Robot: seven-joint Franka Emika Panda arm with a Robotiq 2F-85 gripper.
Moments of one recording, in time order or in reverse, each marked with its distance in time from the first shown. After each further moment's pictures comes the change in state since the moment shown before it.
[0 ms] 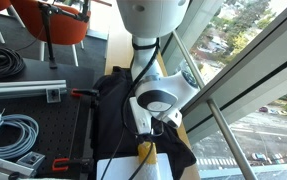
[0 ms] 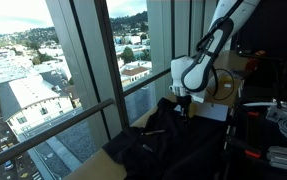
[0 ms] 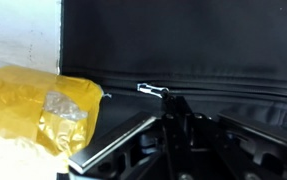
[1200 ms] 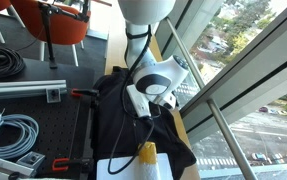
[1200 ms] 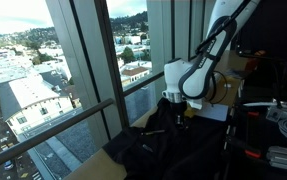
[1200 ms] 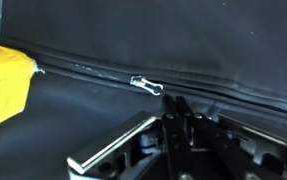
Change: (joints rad) arm 0.117 0.000 0.001 0.002 -0.025 0.000 0.018
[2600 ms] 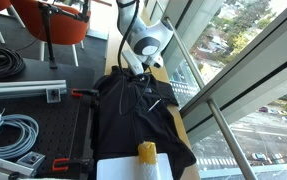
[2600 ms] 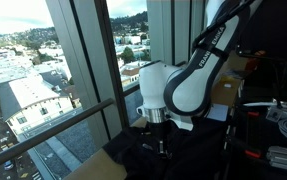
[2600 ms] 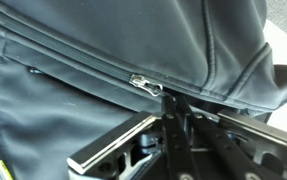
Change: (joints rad) arm 0.143 0.021 0.190 0.120 0.012 -0.096 0.059
